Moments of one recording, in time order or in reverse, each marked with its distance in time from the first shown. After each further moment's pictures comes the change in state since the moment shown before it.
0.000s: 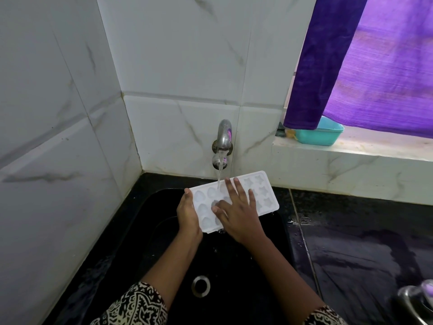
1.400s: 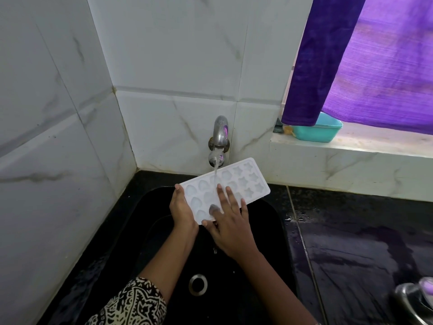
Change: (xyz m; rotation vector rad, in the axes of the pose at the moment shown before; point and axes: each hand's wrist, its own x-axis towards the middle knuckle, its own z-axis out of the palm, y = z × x) left_hand 0.023 -0.003 0.003 -0.145 0.017 0.040; right_hand -0.019 -0.008 0.024 -0.003 0.057 0.021
